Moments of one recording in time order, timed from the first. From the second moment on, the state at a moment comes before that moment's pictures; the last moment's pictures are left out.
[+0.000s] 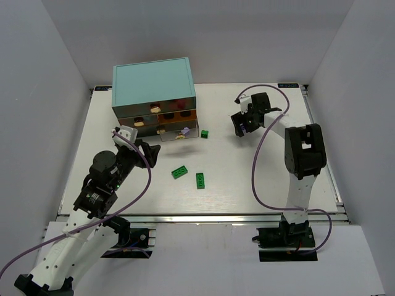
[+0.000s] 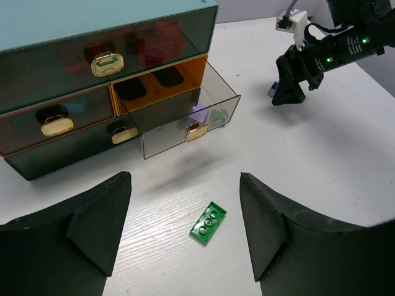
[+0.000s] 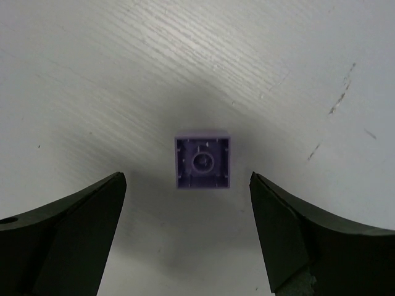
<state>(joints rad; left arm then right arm) -0.46 0.57 0.68 -0.20 -0.01 -0.13 0.22 2.03 1.42 -0.33 -0.23 -0.31</state>
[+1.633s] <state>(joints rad) -0.46 0.57 0.67 -0.20 -0.03 -0.13 0.70 1.96 1.82 -0.46 -0.37 -0.37</state>
